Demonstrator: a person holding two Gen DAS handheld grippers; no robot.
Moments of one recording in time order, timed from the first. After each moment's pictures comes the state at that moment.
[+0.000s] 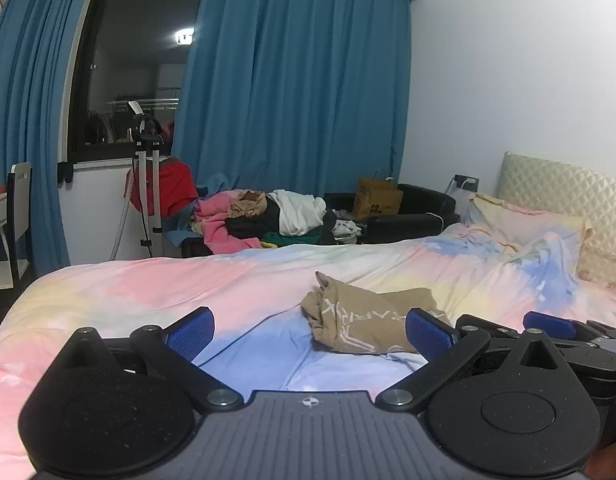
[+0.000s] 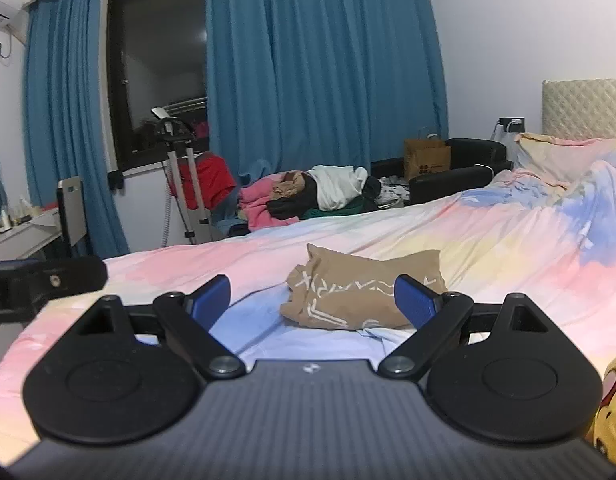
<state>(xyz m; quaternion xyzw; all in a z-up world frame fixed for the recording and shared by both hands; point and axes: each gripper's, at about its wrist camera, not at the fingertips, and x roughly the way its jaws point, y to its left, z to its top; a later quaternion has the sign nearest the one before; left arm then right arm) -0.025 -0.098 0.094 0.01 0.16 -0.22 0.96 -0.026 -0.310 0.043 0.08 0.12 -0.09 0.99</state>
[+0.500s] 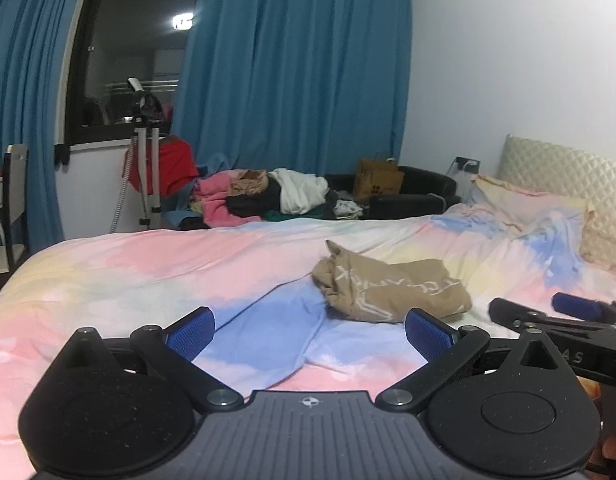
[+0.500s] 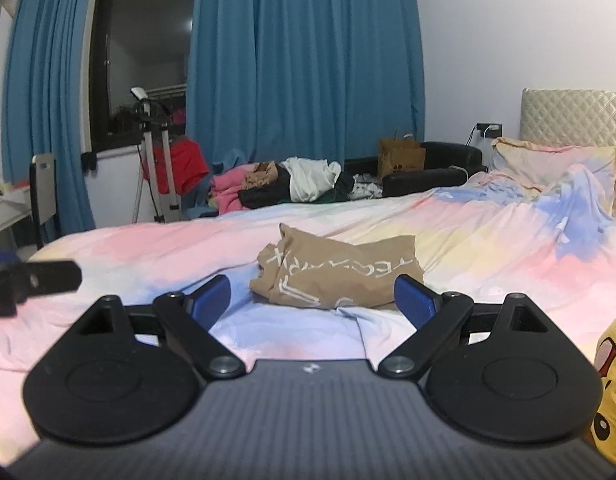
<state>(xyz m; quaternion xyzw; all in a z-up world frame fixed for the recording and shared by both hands) -0.008 -0.071 0.050 0.02 0.18 -0.22 0.96 -0.029 -0.293 0.010 0.04 0.12 -0.13 0.98</state>
